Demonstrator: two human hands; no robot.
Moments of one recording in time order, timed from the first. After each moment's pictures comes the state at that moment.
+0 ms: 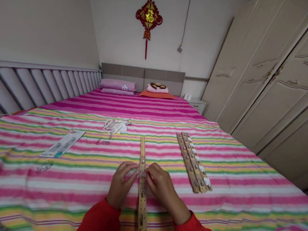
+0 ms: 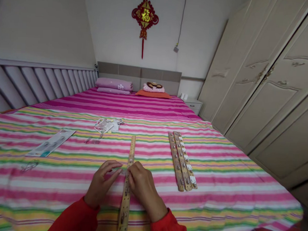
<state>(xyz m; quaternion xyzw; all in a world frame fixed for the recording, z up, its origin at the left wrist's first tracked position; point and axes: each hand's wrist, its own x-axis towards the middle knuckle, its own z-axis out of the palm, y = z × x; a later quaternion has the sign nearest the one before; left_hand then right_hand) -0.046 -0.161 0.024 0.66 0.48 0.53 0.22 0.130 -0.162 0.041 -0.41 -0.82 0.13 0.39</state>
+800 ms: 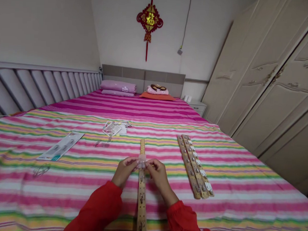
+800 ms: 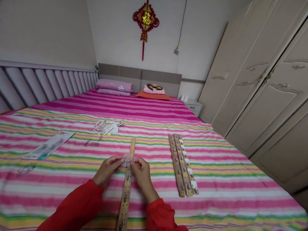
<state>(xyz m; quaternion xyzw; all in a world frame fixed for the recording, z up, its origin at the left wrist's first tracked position) -0.037 -0.106 0.022 0.41 0.51 0.54 0.53 0.113 -0.103 0.003 -0.43 -0.54 0.47 0.56</state>
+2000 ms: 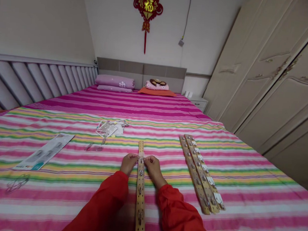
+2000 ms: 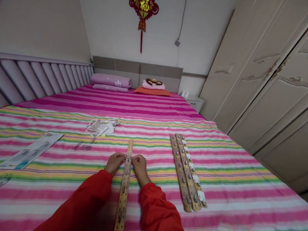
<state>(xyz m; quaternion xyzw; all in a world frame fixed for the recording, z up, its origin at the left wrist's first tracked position) -0.025 -0.003 -0.035 0.37 0.57 0.53 0.50 0.099 -0.002 -0.073 -0.48 -0.46 0.47 0.58</state>
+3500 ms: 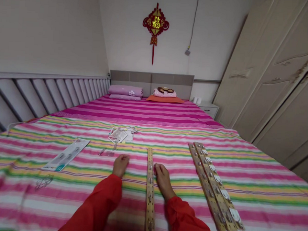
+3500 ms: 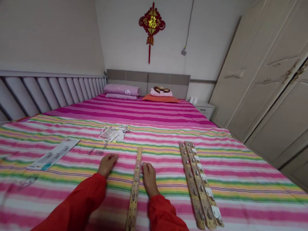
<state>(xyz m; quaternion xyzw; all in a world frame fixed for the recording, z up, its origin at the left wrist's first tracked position) -0.111 0.003 -0.031 0.44 0.66 0.52 0.32 0.104 -0.020 -0.070 -0.47 -0.50 0.45 0.57</state>
